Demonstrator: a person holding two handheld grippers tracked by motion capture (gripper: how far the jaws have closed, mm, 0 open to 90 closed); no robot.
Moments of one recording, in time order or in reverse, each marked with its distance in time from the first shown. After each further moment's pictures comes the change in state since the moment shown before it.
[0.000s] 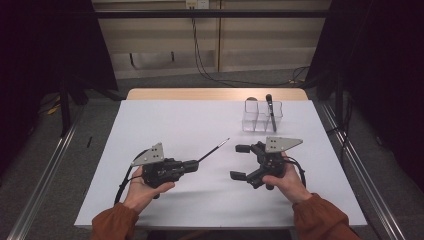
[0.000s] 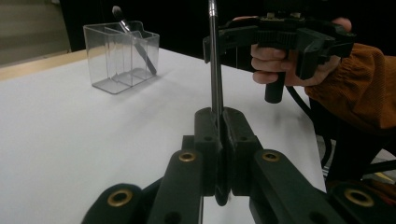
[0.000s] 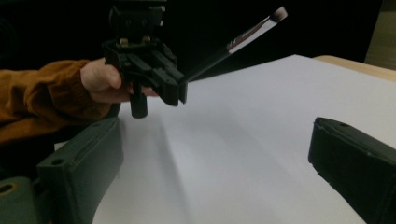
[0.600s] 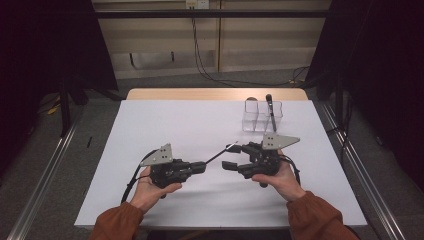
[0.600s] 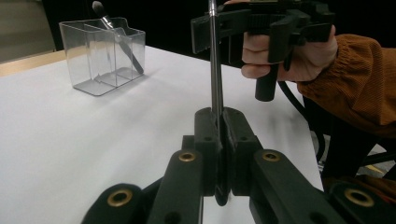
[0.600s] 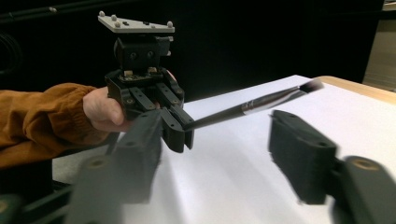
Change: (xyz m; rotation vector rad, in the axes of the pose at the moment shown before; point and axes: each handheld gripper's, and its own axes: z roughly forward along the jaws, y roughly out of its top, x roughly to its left) left arm -0.002 -0.003 0.017 0.024 -0.044 0.013; right arm 0.001 0.008 0.013 -0.058 0.001 0.006
